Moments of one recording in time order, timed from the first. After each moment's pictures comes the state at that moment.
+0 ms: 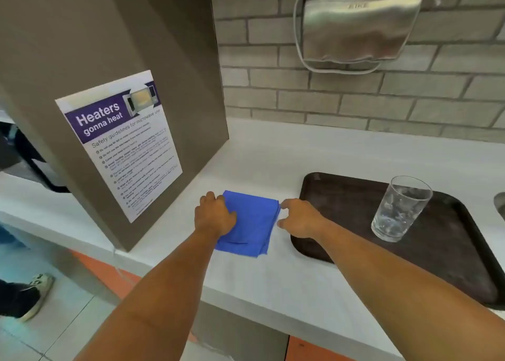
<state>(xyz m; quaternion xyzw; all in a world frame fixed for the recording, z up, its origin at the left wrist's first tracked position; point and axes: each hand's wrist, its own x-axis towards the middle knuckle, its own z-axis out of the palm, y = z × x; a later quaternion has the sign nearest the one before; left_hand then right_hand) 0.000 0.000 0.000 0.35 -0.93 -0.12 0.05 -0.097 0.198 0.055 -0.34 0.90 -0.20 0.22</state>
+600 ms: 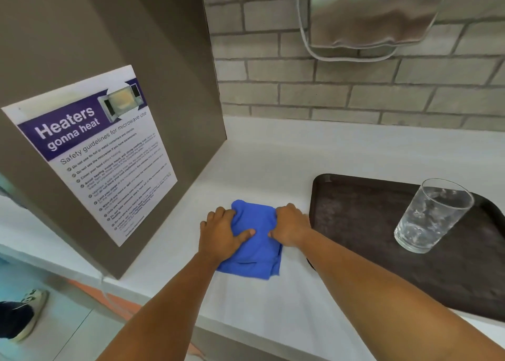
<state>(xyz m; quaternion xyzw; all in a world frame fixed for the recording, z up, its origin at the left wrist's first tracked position) -0.008 -0.026 -0.047 0.29 -0.94 -0.16 0.09 -0.125 0.120 -0.007 -0.30 0.93 -0.13 0.18</state>
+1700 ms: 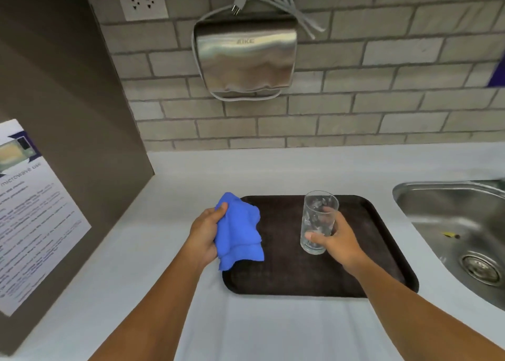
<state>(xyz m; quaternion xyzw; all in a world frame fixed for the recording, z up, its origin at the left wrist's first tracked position) -0.095 0.119 0.060 0.22 -0.49 -0.84 0.07 -0.191 0.388 0.010 -0.07 0.76 -0.64 0.10</state>
